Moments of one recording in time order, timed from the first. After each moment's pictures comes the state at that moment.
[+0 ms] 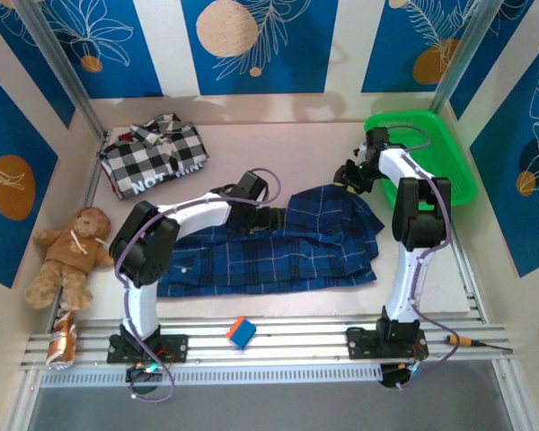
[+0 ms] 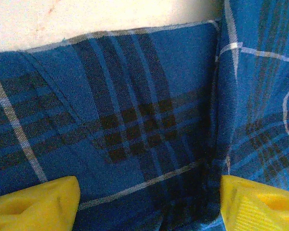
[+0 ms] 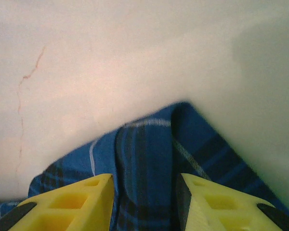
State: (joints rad) left arm -0.66 1.94 1.28 -0.41 0.26 -0.66; right arm -0.01 2.13 1.63 -0.75 -0.42 0.36
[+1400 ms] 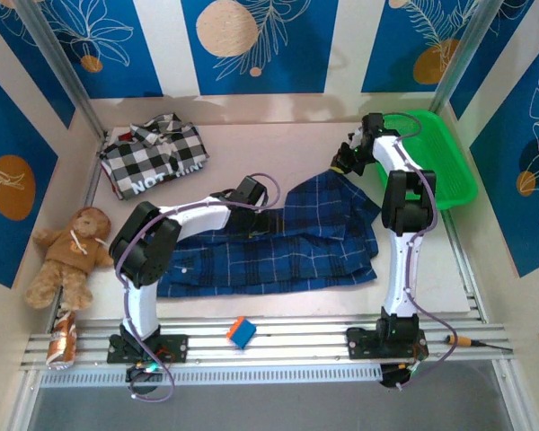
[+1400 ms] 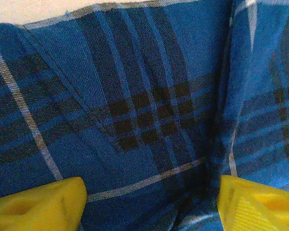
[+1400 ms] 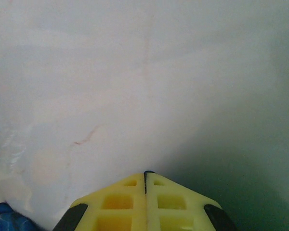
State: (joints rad) left arm -0.67 1.94 1.24 -0.38 0.26 -0.65; right arm 0.00 2.38 2.02 -0.81 -0.55 0.41
